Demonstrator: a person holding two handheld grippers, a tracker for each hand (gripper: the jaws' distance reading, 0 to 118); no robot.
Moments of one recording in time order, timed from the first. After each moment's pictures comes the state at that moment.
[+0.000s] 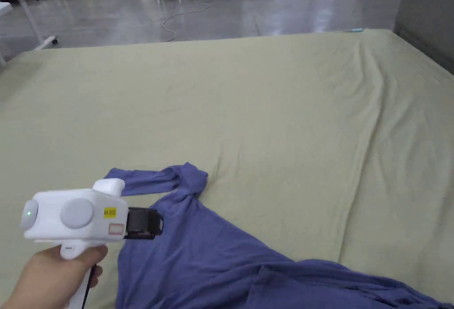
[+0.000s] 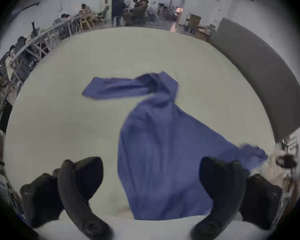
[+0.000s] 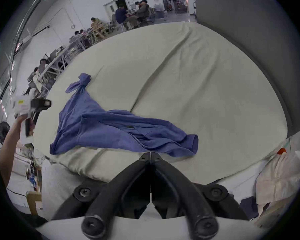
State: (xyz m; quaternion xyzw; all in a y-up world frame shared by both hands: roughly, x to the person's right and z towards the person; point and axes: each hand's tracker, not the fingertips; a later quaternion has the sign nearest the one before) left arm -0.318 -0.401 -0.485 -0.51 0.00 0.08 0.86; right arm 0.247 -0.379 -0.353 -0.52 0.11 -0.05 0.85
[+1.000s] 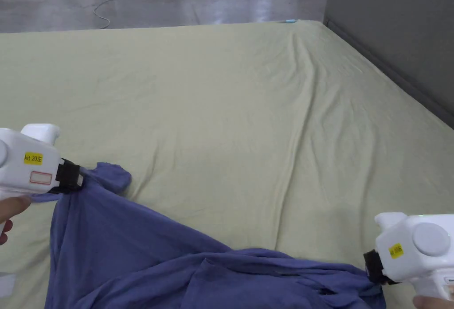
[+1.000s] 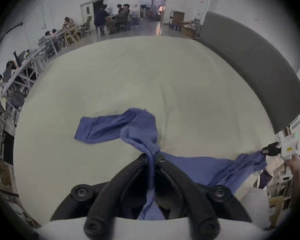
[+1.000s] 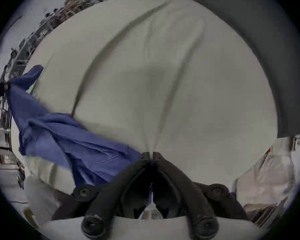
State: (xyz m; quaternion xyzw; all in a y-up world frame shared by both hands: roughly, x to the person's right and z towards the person) left arm -0.297 -0.326 -0.514 -0.48 -0.07 0.02 0.87; right arm 0.270 -0.412 -0.444 -0.61 0.02 0.02 0.79
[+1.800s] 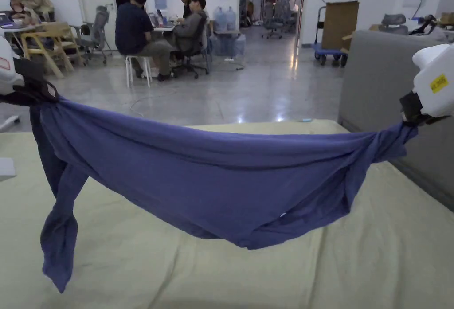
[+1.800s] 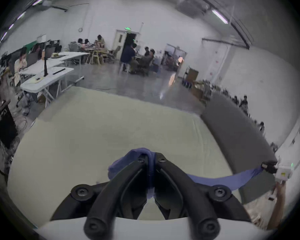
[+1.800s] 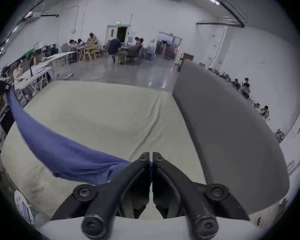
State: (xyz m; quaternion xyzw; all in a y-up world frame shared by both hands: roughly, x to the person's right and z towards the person) left arm -0.396 -0.048 -0.592 -0.27 0.00 0.20 0.94; right arm 0.258 -0.051 -0.616 -0.33 0.00 0.13 0.93
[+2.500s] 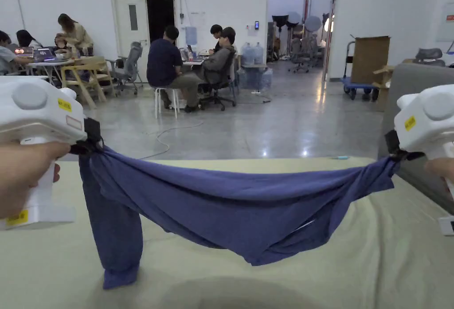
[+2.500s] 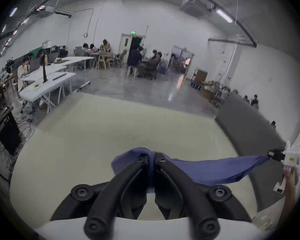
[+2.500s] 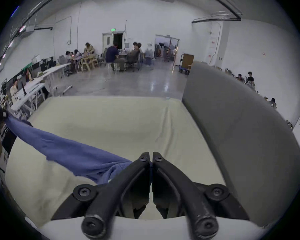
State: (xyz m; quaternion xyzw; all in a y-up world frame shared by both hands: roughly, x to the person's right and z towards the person) left arm -0.382 -0.152 -0.696 -0.31 0.05 0.13 0.94; right arm 0.208 -0.149 -0.770 -0.34 0.02 0.08 0.94
